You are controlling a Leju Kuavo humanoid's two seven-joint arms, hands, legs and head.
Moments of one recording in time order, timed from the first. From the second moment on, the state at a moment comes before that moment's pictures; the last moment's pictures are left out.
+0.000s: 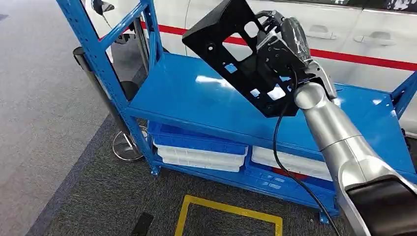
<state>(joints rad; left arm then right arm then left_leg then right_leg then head) -0.14 -0.05 -0.85 -0.19 0.65 0.38 -0.41 -1.19 0.08 0.56 -0.75 0.31 -0.30 -0.38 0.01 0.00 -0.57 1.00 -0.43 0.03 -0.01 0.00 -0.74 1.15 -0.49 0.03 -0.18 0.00</state>
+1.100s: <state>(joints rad) -0.14 -0.04 -0.85 -0.19 0.65 0.37 -0.42 -1.20 0.09 0.54 -0.74 0.31 -0.30 -0.38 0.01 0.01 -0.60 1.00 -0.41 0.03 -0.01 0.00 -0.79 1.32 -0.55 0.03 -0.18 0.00</state>
